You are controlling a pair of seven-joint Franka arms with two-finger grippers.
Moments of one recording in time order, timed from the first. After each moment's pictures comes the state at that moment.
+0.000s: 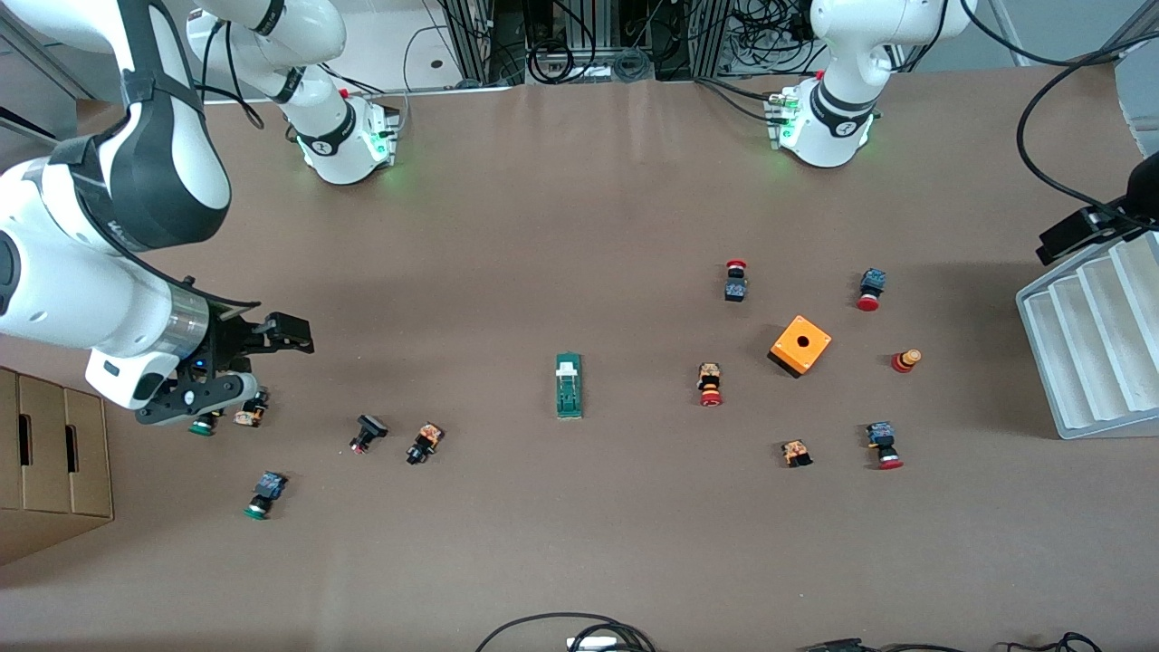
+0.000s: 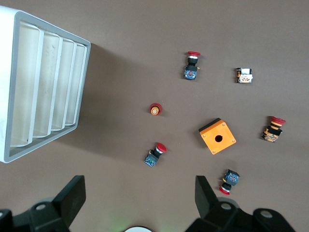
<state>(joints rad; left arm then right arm) -0.06 -0.02 0.10 -1.57 0.08 1.49 -0.21 0.07 0.23 0.07 -1.58 0.12 1.69 -0.10</state>
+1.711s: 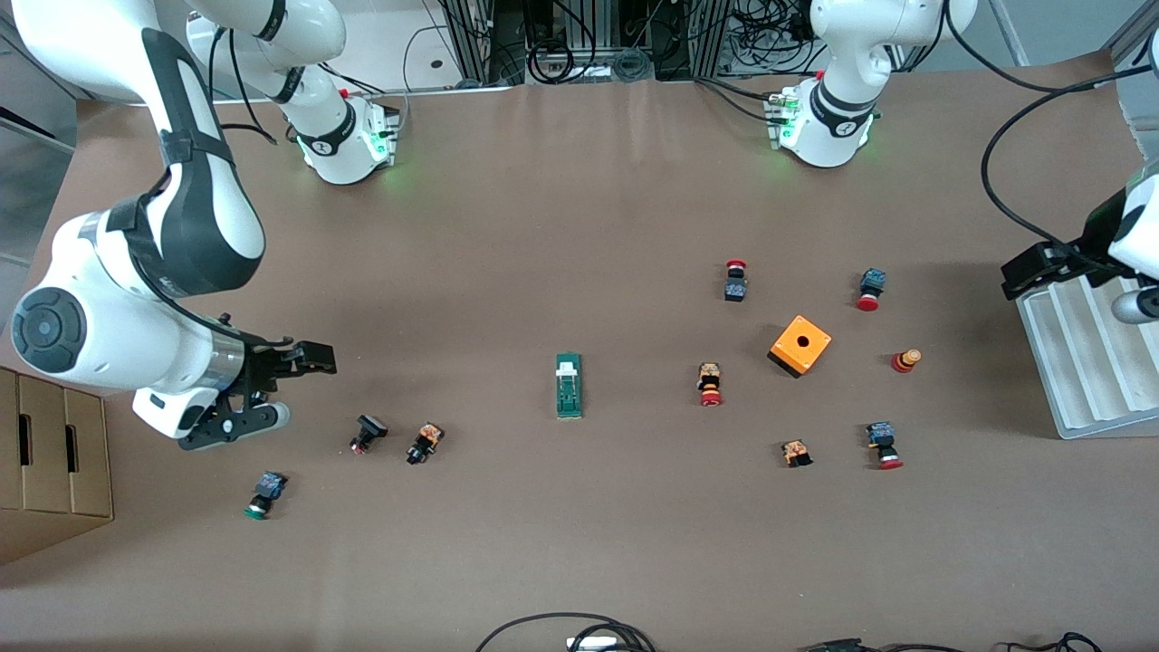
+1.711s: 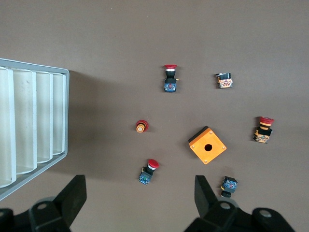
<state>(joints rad) -0.09 0.04 0.08 -1.55 0.06 1.58 -0.14 0.09 0.33 0.06 -1.58 0.12 1.75 -0.09</state>
